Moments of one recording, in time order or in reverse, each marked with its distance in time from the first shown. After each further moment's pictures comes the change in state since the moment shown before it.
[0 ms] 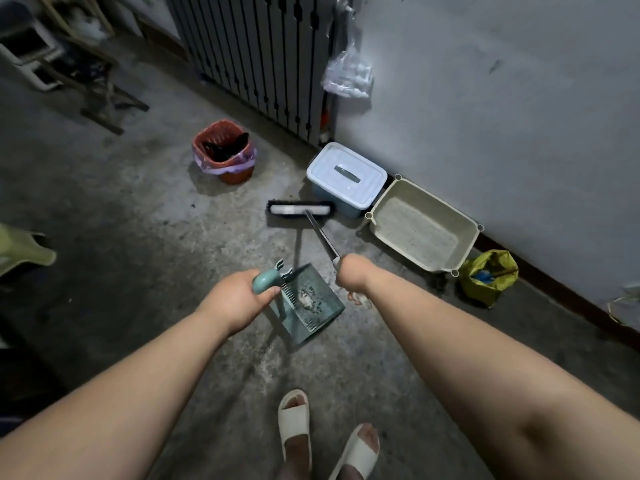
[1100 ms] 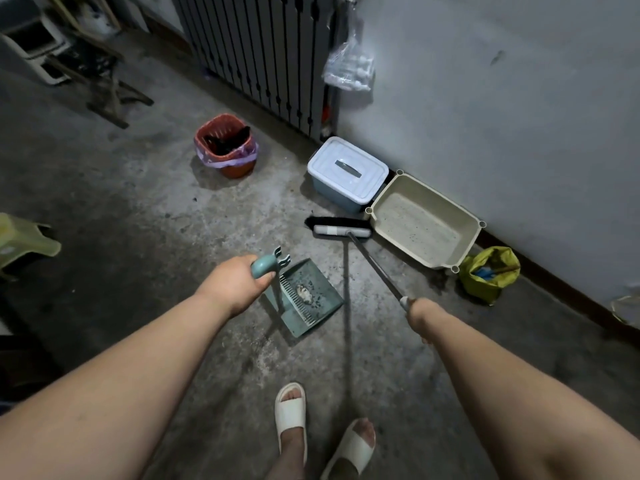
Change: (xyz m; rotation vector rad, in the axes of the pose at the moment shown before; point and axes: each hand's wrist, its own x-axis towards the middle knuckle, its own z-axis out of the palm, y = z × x) left_hand 0.001 0.014 0.010 0.074 0.023 -0.043; right_hand -0.034 0.142 0.038 -0.046 -0.095 0.338
